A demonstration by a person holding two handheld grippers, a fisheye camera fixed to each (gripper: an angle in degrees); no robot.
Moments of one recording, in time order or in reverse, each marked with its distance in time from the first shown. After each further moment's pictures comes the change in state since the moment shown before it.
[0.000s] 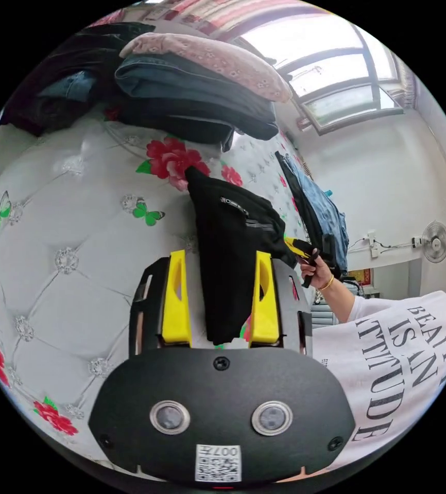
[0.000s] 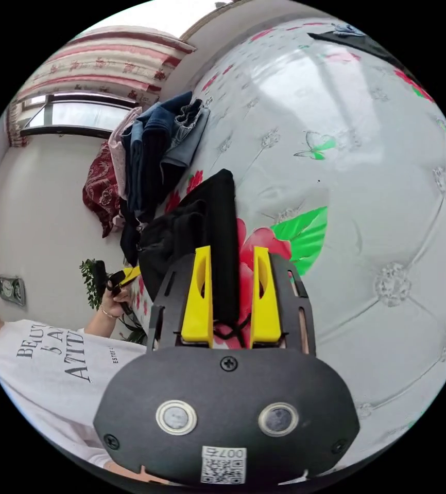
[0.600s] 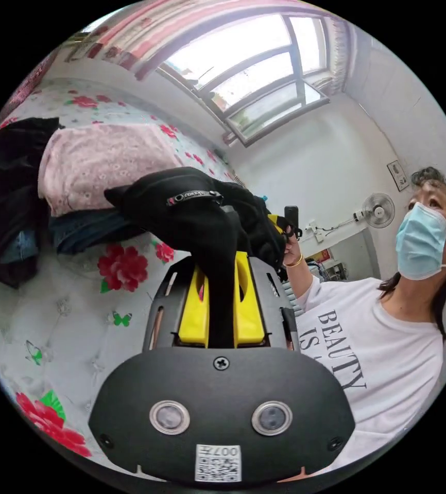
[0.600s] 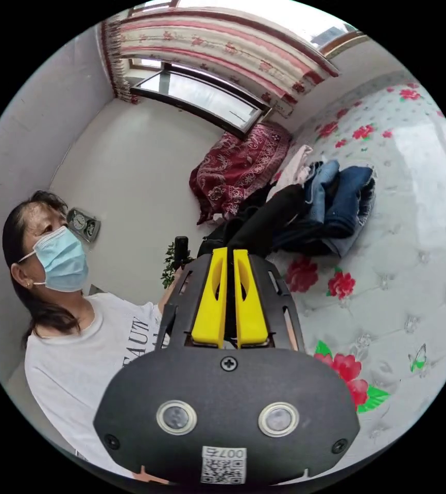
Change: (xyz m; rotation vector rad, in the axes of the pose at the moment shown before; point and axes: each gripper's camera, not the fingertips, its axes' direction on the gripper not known) left arm 0.098 -0.148 -0.136 0.105 0.227 0.299; right arm -0.211 -0.118 -0.087 0.030 -0.406 -0.472
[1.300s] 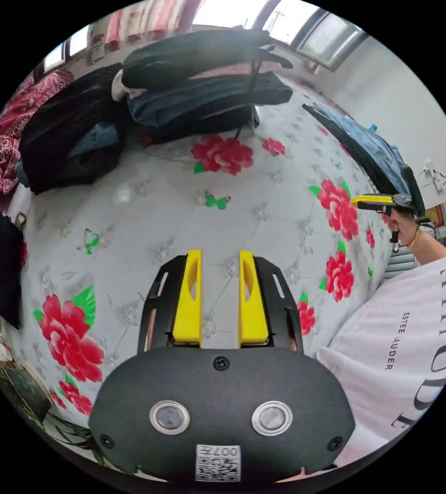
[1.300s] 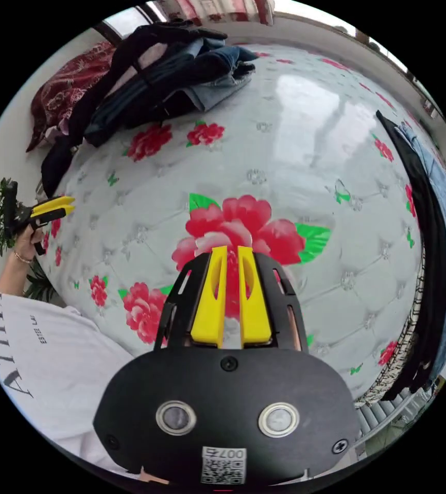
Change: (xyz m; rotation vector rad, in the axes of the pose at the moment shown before) left arm -0.005 0.117 0.129 -0.399 -0.681 -0.015; right arm 0.048 0.197 0.190 -0.506 1.025 0.248
